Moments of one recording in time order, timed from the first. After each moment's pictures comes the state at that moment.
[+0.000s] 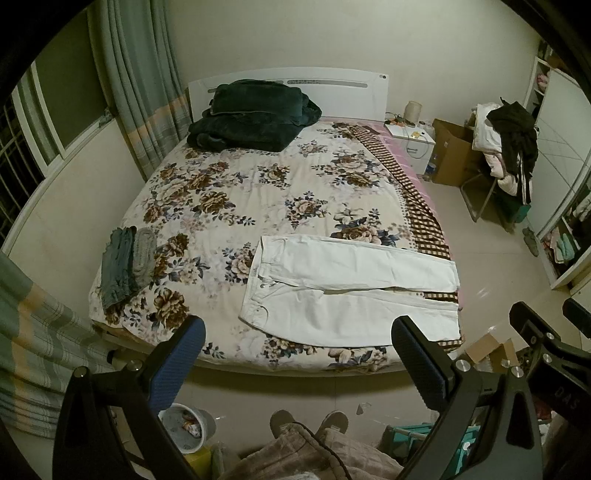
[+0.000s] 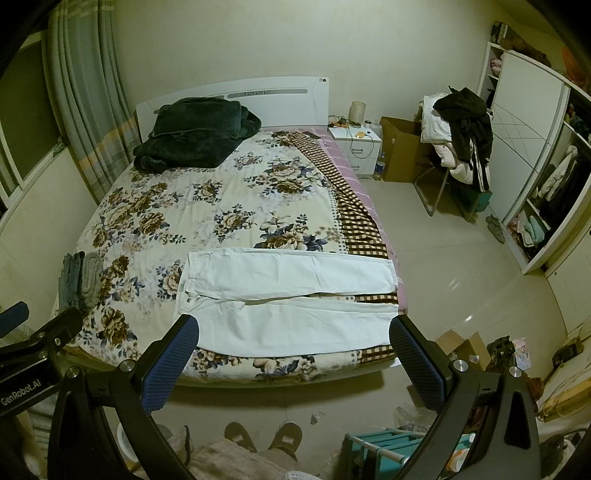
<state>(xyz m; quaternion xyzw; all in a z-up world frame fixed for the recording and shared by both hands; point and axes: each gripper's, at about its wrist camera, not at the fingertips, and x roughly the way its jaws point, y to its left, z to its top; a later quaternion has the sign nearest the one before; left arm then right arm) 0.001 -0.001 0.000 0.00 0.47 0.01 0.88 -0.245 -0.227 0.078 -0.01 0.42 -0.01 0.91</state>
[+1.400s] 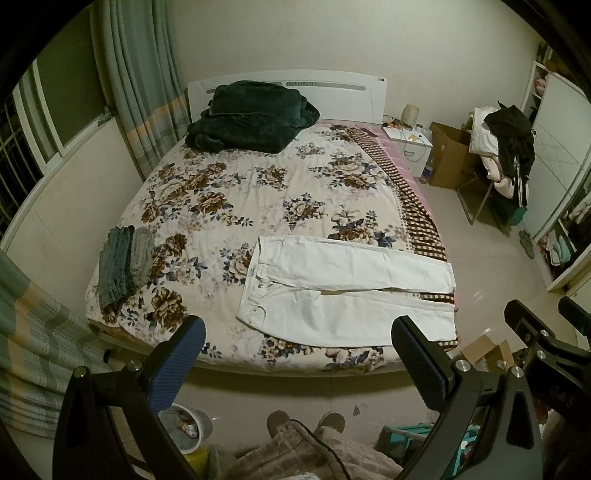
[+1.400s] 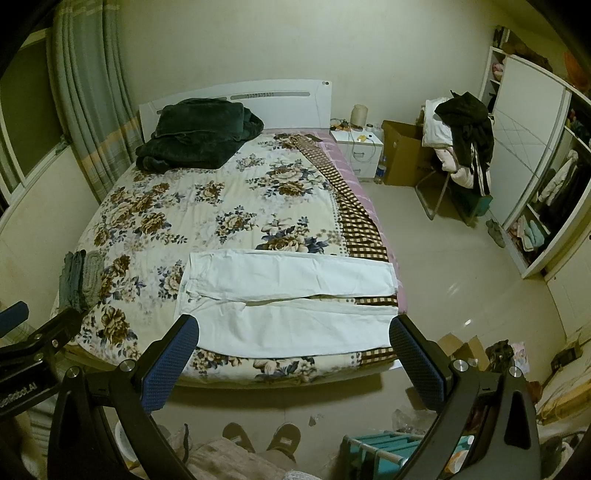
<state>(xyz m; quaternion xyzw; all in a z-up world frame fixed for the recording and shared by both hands) 0.002 -0.001 -0.001 0.00 0.46 0.01 0.89 -0.248 -0.215 0.083 -0.01 0.42 -0.01 0.91</state>
